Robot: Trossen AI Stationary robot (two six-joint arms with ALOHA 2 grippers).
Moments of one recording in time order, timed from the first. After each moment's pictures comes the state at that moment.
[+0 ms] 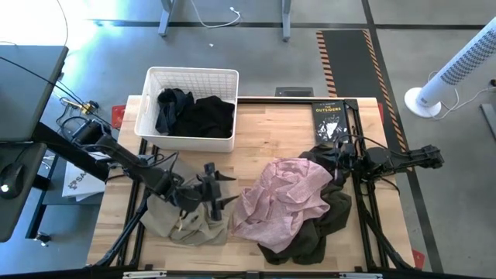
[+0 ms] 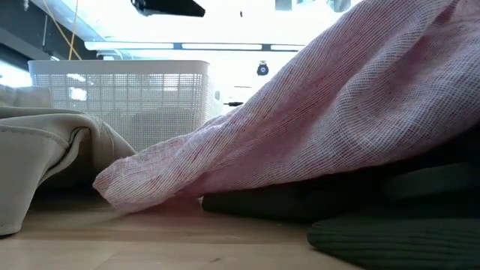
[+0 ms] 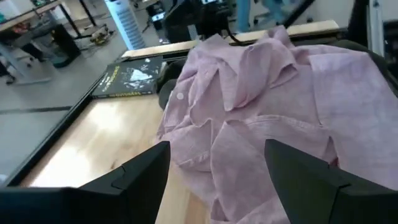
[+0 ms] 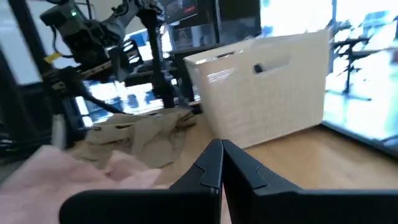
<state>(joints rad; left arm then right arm) -0.54 1.40 0.87 0.07 -0.76 -0.11 0.19 0.01 0.03 0.01 0.39 0.12</state>
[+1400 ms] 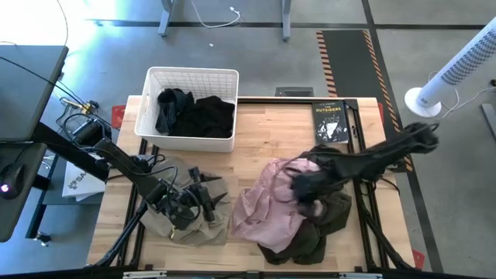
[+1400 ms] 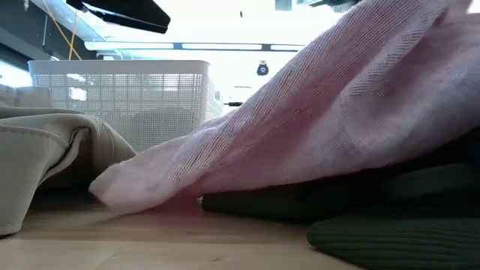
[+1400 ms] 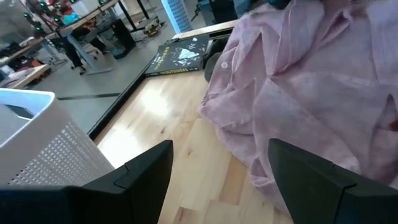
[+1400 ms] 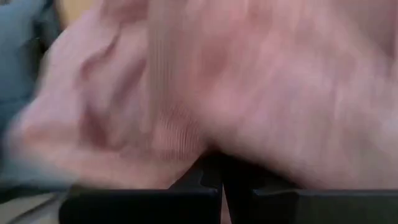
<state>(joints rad) -0.68 1.40 0.84 -0.14 -1.07 -0.29 0.32 1.44 1.03 -0.70 -0.12 0.66</state>
